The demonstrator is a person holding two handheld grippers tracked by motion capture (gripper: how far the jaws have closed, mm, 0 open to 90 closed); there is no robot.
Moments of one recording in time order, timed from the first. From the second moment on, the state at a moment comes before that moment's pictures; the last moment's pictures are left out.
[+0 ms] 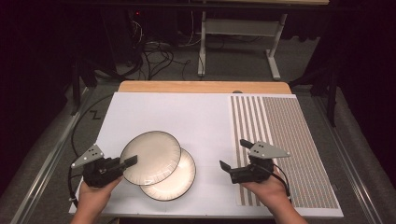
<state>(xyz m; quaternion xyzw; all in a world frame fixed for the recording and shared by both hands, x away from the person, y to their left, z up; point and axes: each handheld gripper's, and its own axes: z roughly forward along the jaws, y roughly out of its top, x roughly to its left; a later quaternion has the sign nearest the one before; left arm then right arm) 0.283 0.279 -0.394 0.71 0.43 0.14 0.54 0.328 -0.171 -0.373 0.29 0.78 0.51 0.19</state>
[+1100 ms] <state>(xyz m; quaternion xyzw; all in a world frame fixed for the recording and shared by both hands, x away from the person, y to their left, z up) 0.283 0.279 -0.395 0.71 0.41 0.15 0.55 0.365 -0.045 -0.398 0.25 0.82 0.50 0.07</state>
